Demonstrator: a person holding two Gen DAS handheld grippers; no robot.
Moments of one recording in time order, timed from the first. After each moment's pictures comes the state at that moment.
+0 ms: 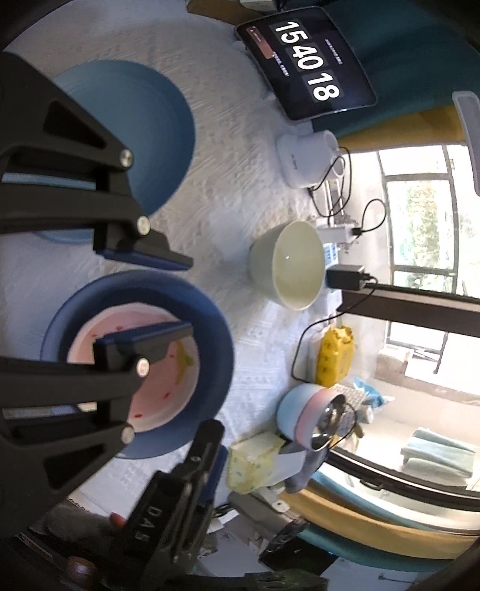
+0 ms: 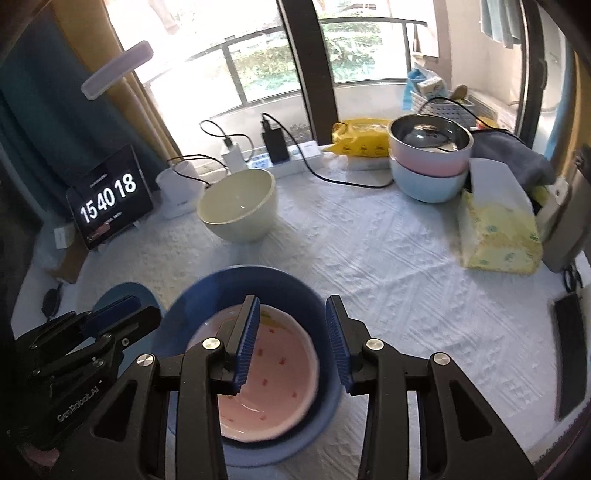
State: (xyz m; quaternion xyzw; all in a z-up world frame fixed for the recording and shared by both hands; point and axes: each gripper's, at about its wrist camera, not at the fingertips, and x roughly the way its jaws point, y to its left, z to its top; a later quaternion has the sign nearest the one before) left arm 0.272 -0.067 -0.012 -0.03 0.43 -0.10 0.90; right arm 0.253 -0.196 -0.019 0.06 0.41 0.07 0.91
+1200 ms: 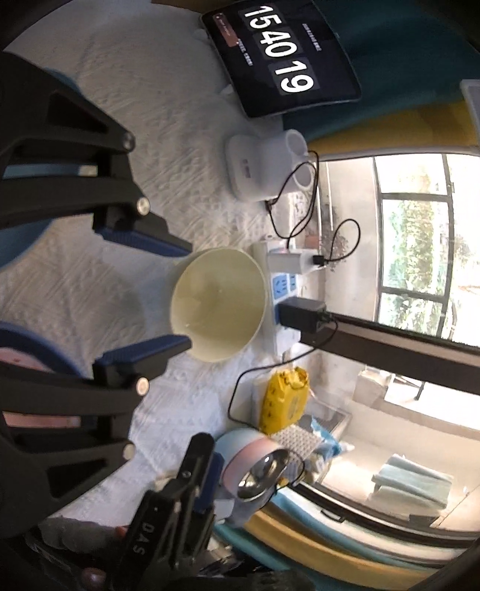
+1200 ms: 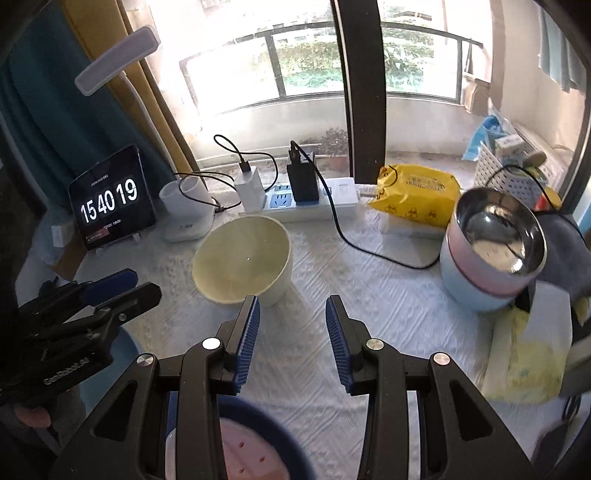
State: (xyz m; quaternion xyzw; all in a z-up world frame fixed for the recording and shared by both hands) left arm 0.386 -0.038 -0.017 -0.07 0.41 -0.07 0.91; right arm 0.377 -0.190 -0.003 0.00 0.41 0.14 0.90
